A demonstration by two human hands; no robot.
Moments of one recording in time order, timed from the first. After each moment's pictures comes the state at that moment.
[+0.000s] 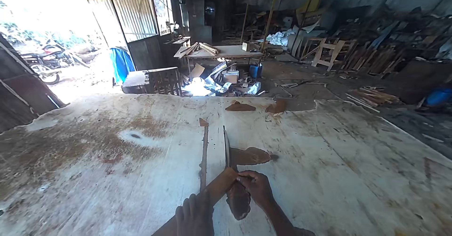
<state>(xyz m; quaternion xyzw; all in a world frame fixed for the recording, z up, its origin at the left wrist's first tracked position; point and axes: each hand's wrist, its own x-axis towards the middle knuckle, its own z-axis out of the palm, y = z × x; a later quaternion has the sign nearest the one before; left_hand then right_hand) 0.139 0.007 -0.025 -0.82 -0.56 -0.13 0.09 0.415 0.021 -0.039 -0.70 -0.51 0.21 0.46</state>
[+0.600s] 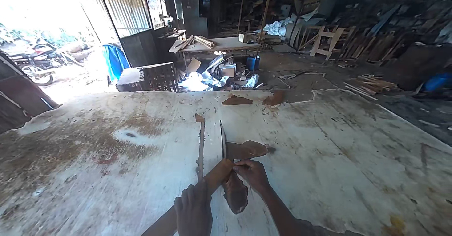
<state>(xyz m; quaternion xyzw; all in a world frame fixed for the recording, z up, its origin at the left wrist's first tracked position) 0.154 0.024 -0.025 -0.80 -0.57 -0.14 0.11 0.427 0.041 -0.033 -0.70 -0.51 0.23 0.44</state>
